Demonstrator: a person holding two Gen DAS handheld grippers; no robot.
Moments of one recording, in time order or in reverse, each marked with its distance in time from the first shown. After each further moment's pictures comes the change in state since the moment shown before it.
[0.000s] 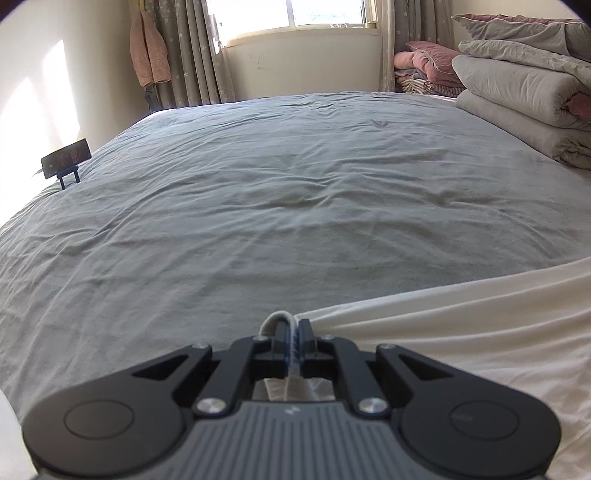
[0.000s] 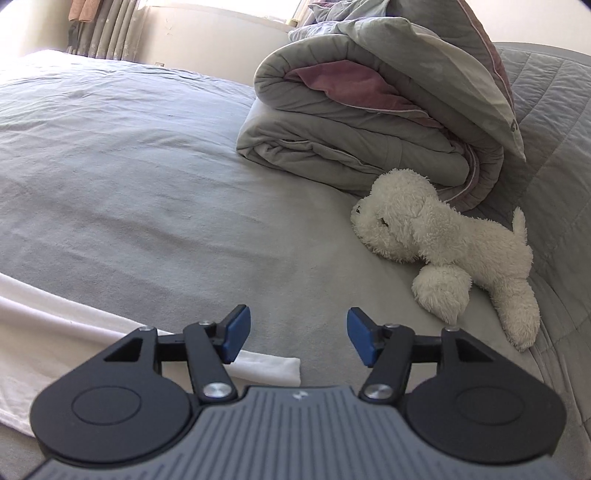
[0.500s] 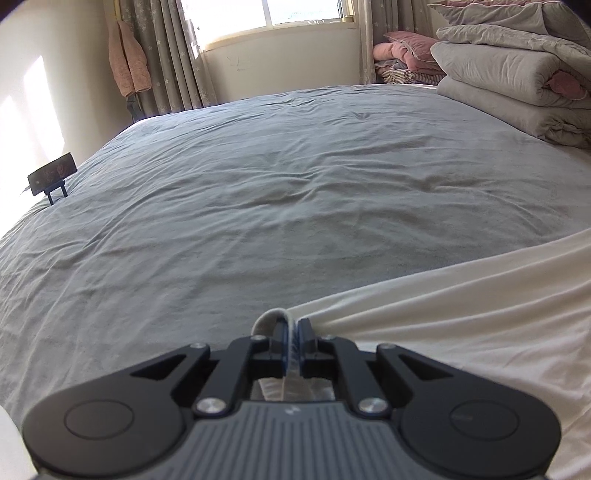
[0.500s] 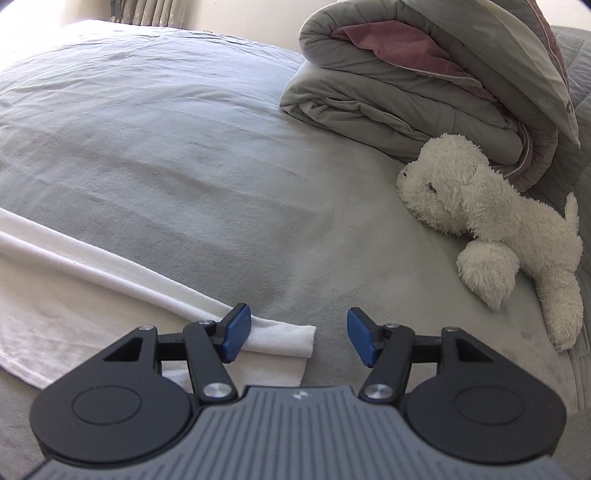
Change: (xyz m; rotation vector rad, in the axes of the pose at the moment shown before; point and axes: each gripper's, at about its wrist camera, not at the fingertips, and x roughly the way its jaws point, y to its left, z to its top) left arm 0.001 -0.006 -0.003 0.070 0.005 -0.022; right arm 0.027 -0.018 -0.014 0.011 0.123 0.161
